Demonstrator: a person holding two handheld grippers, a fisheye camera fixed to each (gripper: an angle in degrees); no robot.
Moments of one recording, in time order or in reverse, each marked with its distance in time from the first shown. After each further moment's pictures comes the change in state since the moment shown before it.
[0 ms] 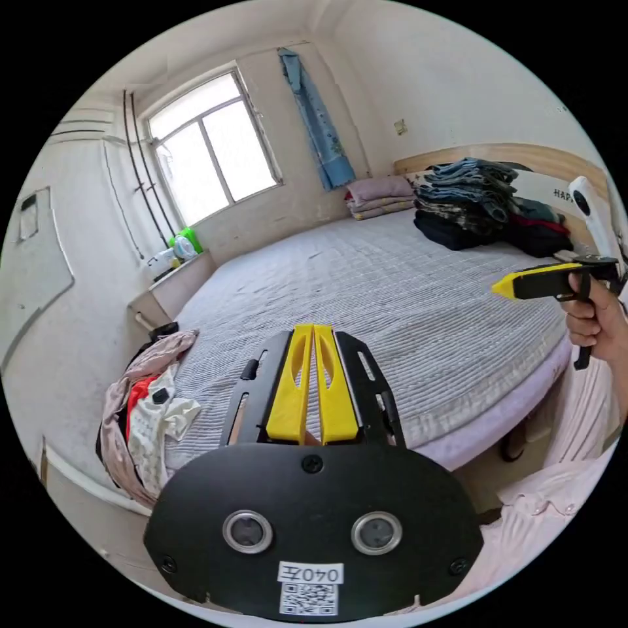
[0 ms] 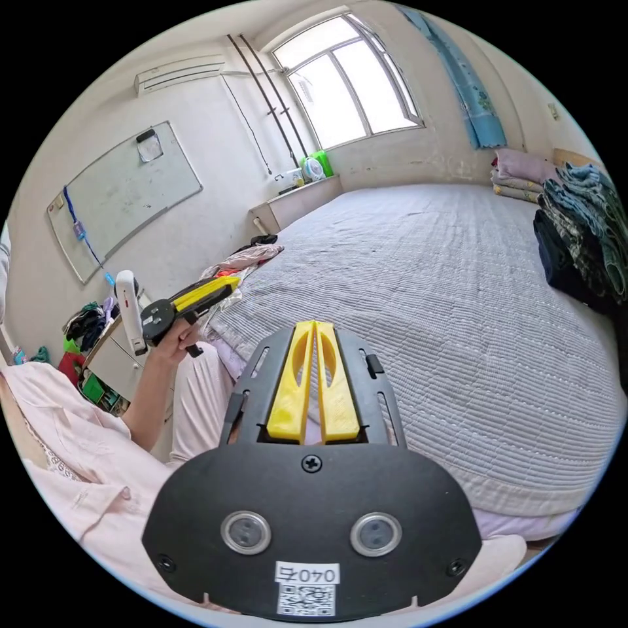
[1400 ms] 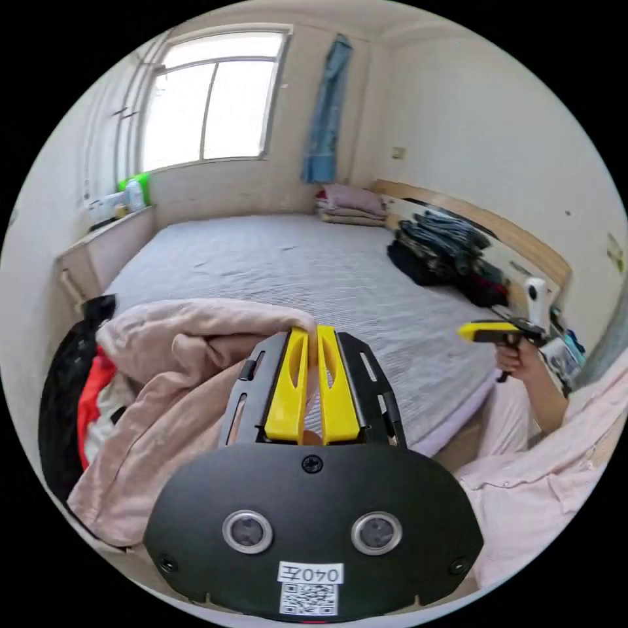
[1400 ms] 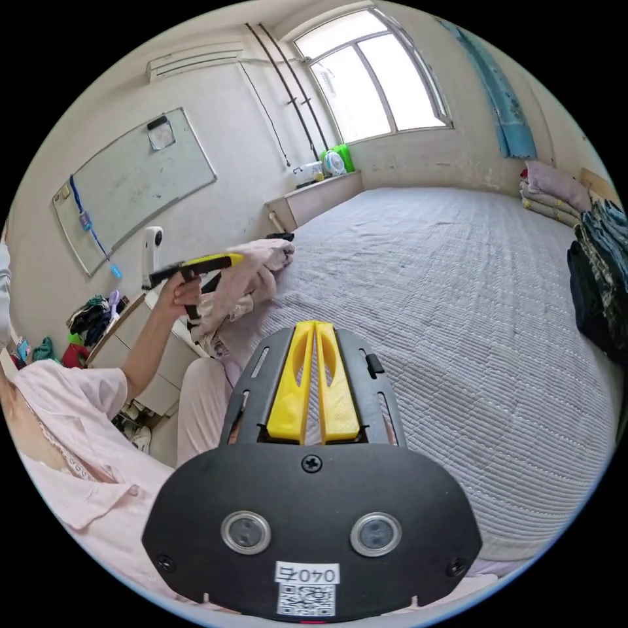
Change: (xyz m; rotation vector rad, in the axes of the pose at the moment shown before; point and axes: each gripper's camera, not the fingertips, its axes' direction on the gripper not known) left arm -0.295 -0.130 0.090 -0.068 0.534 -0.101; right arm 0.001 -0.114 -0.011 -0.042 -0.046 -0.063
